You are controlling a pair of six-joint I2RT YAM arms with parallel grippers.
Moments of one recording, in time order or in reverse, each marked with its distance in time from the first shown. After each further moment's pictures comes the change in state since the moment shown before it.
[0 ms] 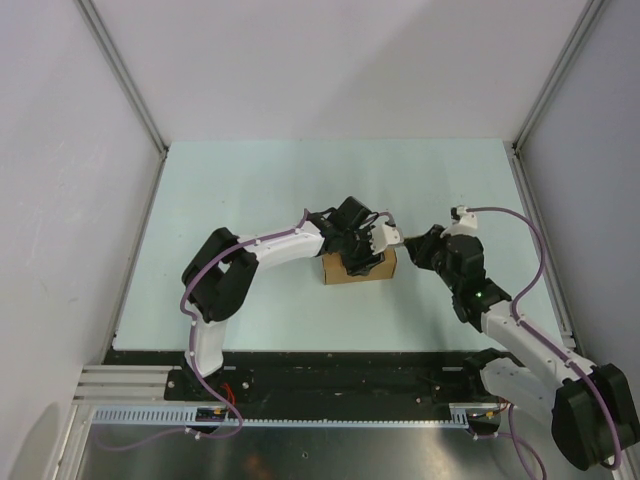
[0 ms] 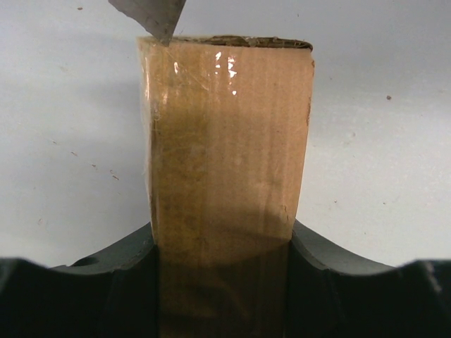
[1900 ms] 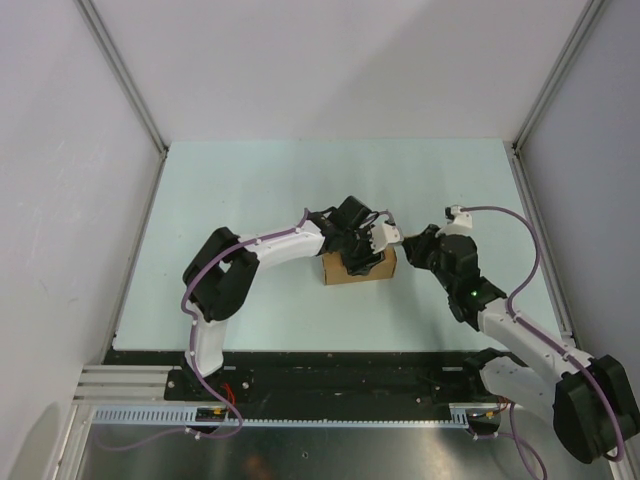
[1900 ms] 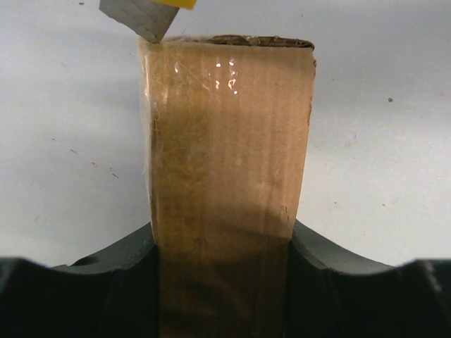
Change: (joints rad) left arm 0.002 0.010 0.010 -0.007 -0.002 -0.019; right arm 0.044 0.042 0.008 0.032 0.042 -0.008
